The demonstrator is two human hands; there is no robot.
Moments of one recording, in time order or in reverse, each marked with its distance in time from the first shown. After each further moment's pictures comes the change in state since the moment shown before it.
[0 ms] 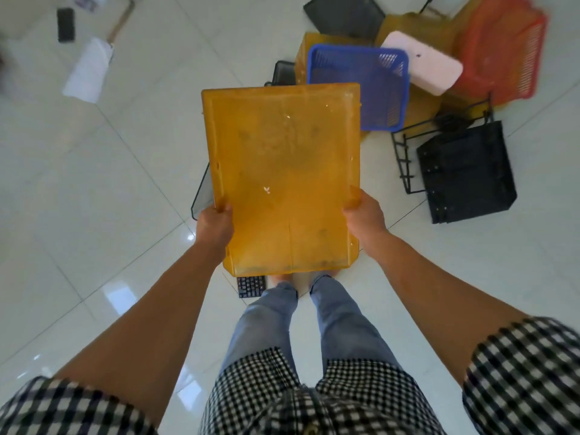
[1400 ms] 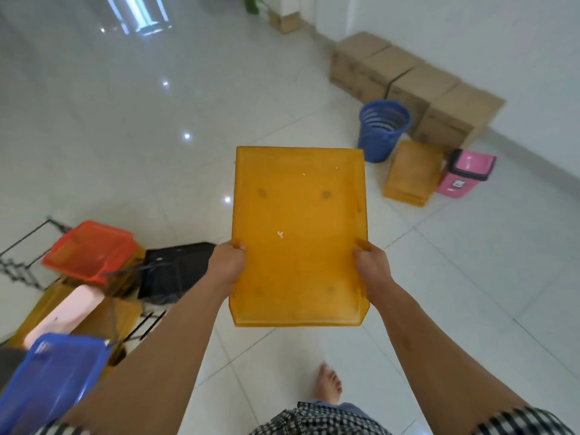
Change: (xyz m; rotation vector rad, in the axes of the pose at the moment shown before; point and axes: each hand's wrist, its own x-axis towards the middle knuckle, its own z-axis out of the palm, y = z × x) left_hand -0.520 -0.070 0.403 1.113 -1.014 0.842; right_hand -0.423 0.420 -0.247 1.330 1.155 0.513
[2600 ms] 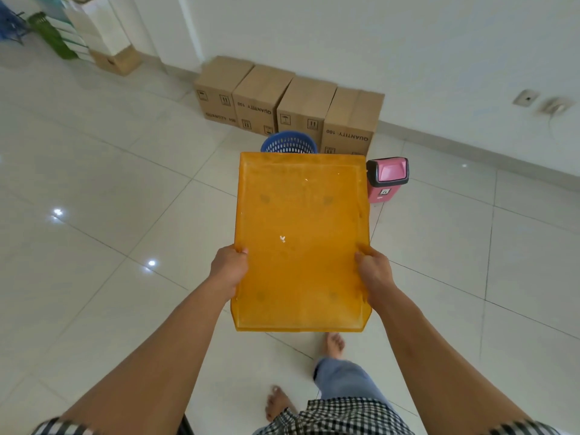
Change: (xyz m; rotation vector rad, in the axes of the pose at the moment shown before) left_hand 0.310 0.359 0.187 0.462 -0.312 0.172; right_hand 0.307 -0.194 -0.057 0.348 0.430 0.208
